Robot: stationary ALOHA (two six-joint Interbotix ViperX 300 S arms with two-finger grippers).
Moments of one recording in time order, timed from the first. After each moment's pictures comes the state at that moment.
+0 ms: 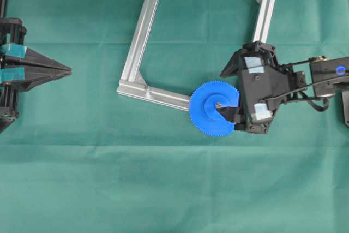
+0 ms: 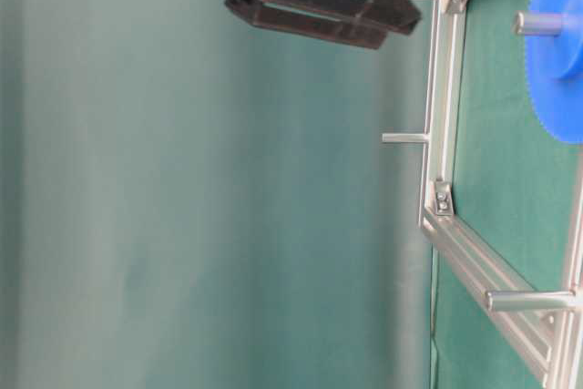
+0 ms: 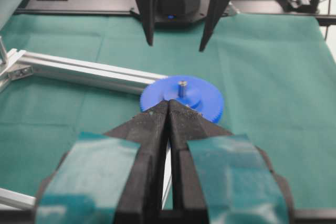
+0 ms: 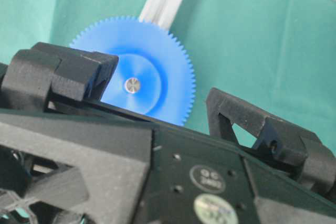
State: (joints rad) left arm 0.02 -0.99 1.18 -0.02 -0.10 0.02; right arm 0.08 -0.21 0.57 -0.23 0.63 0.51
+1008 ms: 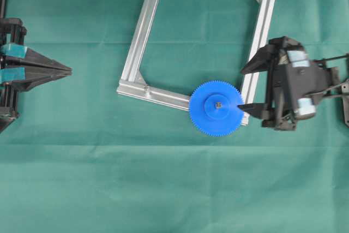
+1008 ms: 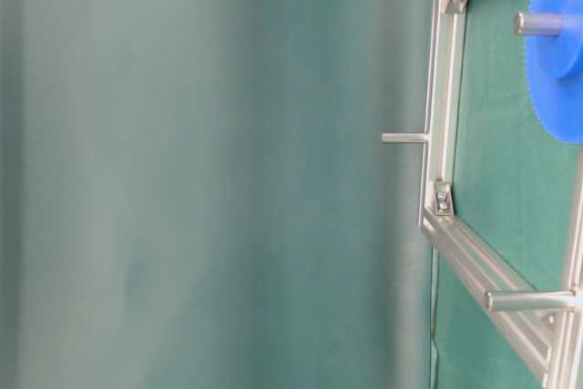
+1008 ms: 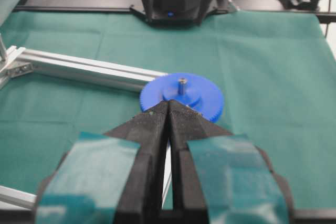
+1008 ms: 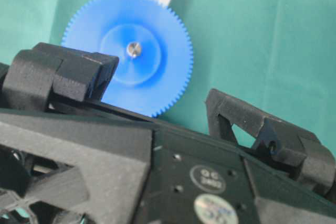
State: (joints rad) left arm 0.02 -0.99 1.18 -0.02 -0.09 0.01; right arm 0.08 -0.40 0.73 -0.23 0.59 0.52
